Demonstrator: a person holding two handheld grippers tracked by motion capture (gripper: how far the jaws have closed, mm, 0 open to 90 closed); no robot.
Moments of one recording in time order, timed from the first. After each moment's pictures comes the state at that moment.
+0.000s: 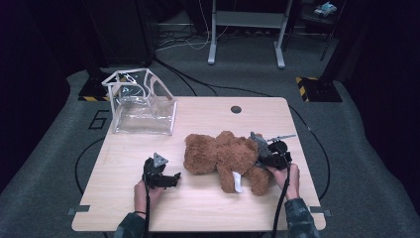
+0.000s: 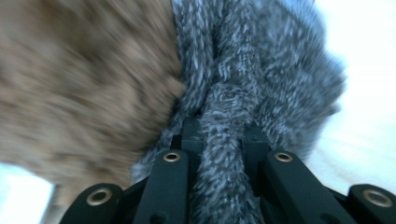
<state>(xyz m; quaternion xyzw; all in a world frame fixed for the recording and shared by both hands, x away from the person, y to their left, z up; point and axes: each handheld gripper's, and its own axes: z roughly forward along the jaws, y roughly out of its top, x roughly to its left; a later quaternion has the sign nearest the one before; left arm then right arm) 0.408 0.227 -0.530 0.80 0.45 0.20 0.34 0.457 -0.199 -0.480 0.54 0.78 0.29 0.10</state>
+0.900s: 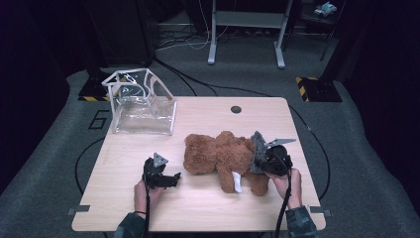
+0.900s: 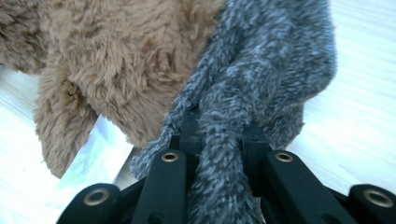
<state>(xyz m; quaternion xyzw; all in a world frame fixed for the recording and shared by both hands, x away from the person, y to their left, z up) 0.408 0.227 -0.530 0.80 0.45 0.20 0.35 0.413 -0.178 -0.437 0.49 0.80 0.32 0.14</state>
